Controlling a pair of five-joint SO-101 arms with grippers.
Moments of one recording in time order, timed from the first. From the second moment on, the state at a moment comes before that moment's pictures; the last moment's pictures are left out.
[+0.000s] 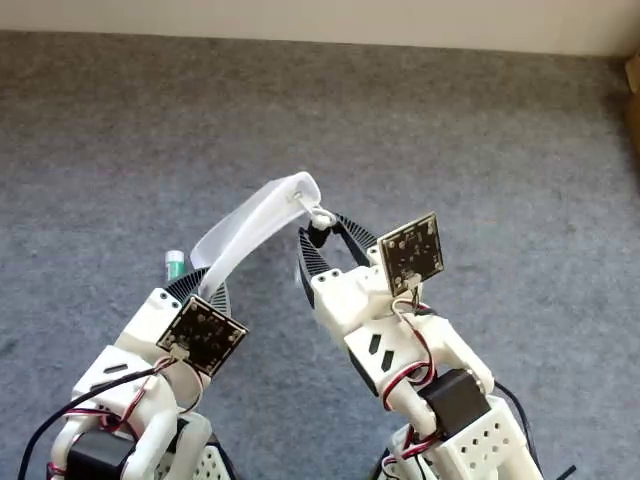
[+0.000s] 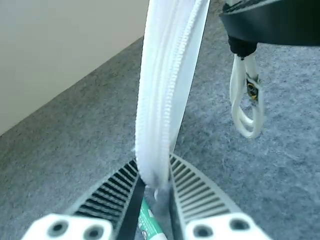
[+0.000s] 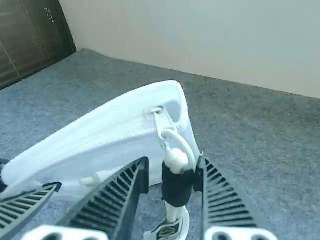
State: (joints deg) left arm 8.5 -104.0 65.9 75.3 -19.5; right arm -34.5 -78.1 64.7 33.9 -4.7
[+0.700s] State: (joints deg) left arm 8.5 -104.0 65.9 76.4 -18.4; right arm -32.4 -75.6 64.8 30.0 1.9
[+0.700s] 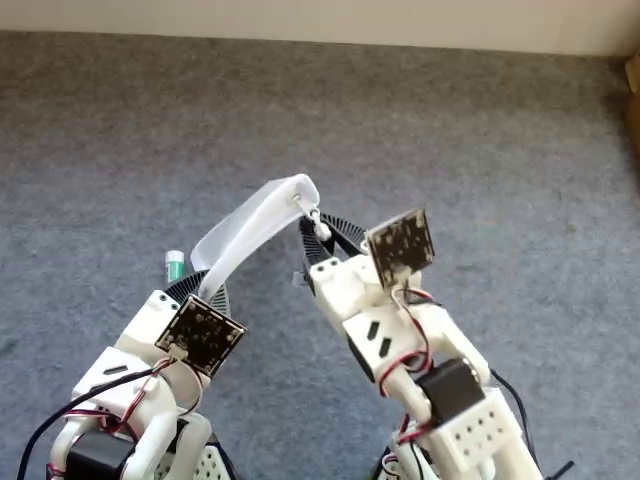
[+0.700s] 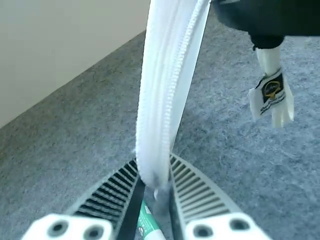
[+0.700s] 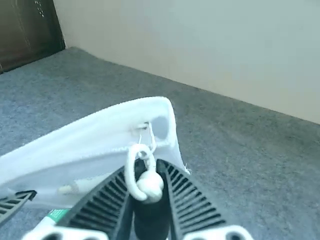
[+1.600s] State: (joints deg) left arm -1.1 -104.0 75.8 54.2 -12.3; right arm -36.0 -84.5 55.5 66.1 7.3
